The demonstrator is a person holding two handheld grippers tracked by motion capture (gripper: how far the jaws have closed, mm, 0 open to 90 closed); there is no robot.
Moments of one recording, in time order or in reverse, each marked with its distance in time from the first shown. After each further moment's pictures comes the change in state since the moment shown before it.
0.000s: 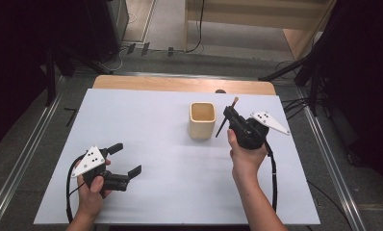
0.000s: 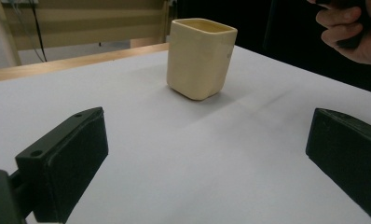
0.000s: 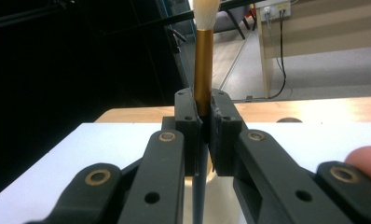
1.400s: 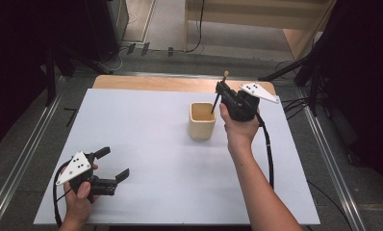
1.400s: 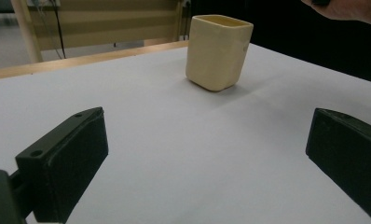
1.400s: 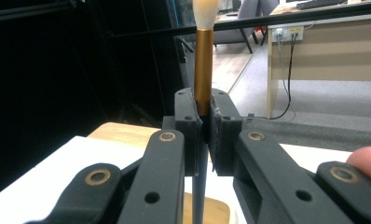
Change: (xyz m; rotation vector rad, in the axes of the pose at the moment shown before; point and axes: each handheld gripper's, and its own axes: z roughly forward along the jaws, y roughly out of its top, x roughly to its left) left arm 0.010 -0.011 -0.027 -0.006 0.050 0.002; right arm 0.008 0.046 0.051 -0.019 0.029 -0.108
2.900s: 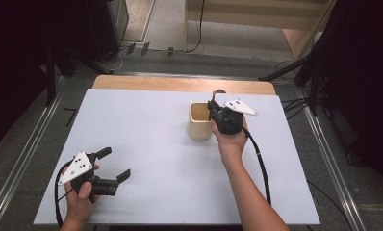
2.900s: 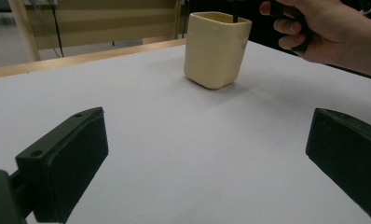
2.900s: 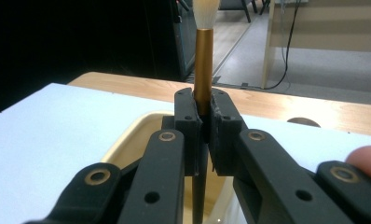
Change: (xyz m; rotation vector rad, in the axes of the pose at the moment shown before) left arm -0.002 -0.001 0.003 0.008 -0.005 0.007; right arm -0.002 -0.066 0.027 0.131 -0.028 -0.053
